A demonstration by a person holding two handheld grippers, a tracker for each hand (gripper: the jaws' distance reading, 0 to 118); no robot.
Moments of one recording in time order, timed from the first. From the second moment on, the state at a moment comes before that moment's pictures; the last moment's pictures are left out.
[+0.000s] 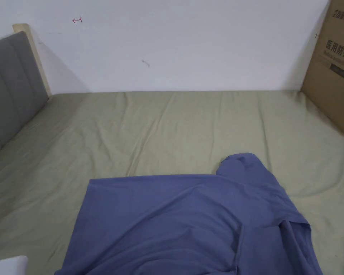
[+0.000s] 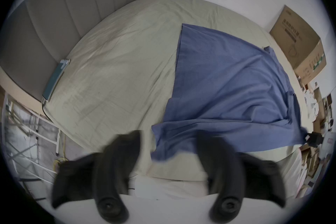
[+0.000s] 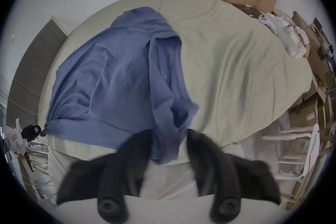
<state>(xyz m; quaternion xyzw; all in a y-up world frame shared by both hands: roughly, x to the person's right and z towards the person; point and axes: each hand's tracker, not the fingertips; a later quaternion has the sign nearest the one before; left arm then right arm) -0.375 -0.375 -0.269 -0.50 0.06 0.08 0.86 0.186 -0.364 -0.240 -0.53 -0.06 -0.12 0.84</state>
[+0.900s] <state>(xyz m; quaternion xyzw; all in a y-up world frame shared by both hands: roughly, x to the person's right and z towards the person) -0.347 -0.358 -0.464 -0.48 0.02 0.08 0.87 0.134 -0.366 -0.378 -0.49 0.00 -0.06 0.87</state>
